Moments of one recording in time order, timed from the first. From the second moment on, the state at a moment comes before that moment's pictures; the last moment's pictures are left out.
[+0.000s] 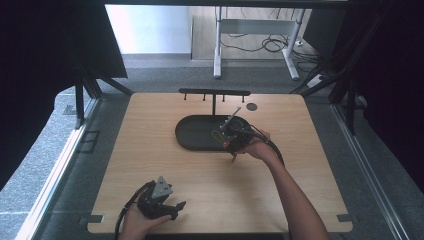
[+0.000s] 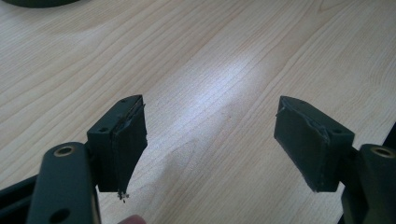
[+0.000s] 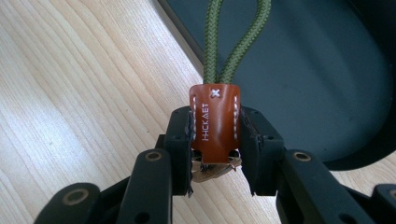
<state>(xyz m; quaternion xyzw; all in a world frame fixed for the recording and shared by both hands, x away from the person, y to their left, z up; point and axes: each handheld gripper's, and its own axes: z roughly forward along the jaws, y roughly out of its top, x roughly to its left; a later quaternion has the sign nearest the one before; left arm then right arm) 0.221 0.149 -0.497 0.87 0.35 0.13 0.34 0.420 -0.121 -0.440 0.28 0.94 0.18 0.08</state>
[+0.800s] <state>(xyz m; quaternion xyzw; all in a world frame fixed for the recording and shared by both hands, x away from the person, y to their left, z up) 0.221 0.152 -0.496 0.86 0.35 0.13 0.34 0.442 -0.115 -0.410 0.29 0.93 0.19 0.10</state>
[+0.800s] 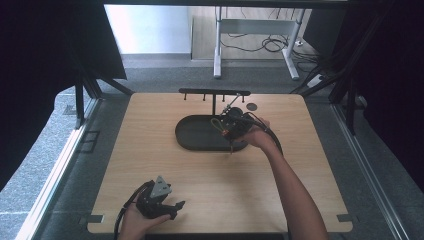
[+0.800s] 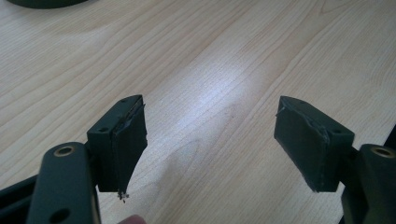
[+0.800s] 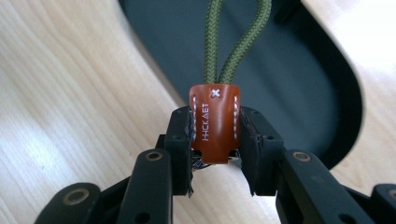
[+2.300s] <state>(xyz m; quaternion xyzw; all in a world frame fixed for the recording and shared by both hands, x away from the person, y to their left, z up) 0.222 0.157 -0.495 0.86 0.36 0.13 0.34 0.472 -0.116 -0.472 0.34 0.92 0.18 0.10</state>
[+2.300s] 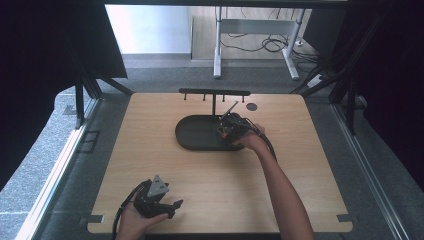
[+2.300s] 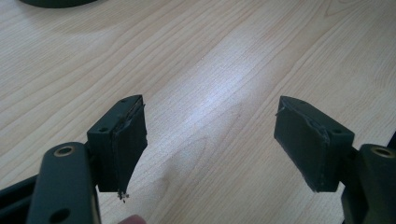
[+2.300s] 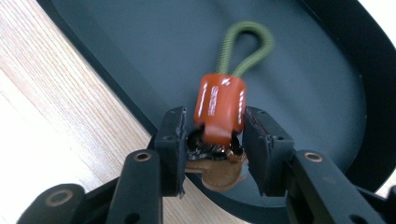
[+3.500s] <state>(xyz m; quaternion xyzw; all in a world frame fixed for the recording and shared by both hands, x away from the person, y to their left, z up) 0.220 0.148 -0.496 0.87 0.35 0.13 0.33 0.408 -0.170 -0.440 0.34 0.90 0.27 0.11</state>
